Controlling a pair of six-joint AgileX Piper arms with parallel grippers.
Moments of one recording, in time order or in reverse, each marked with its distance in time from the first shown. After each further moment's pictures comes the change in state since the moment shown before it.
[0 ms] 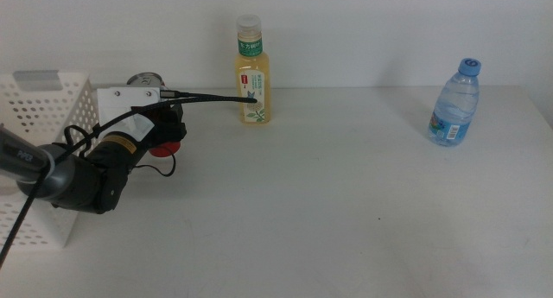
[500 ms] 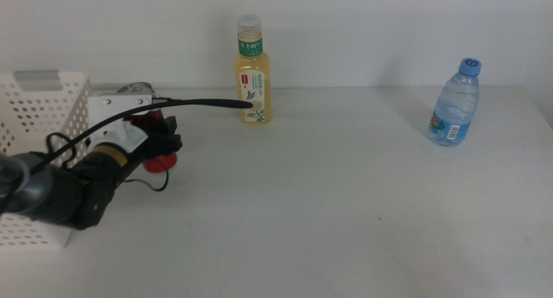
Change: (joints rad) left arm 0.000 -0.117 0.137 0.049 0.040 -0.066; right arm 0.000 0.000 0.000 0.000 0.000 0.000
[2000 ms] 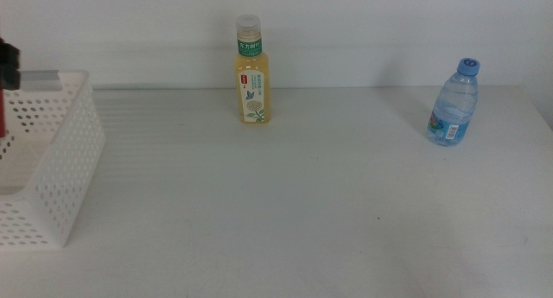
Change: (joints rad) left arm 0.286 -0.632 -0.470 -0.193 1.700 0.385; right arm 0.000 0.000 0.000 0.000 0.000 0.000
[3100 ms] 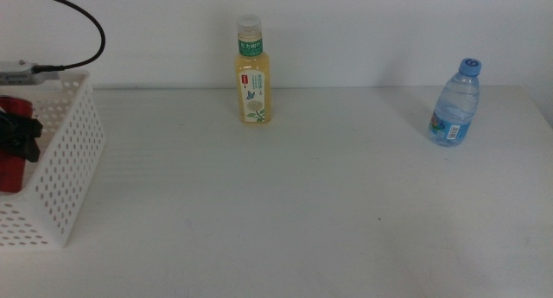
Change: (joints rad) left arm 0.152 0.570 -0.188 -0.041 0.008 0.191; right arm 0.000 -0.001 0.000 0.000 0.000 0.000
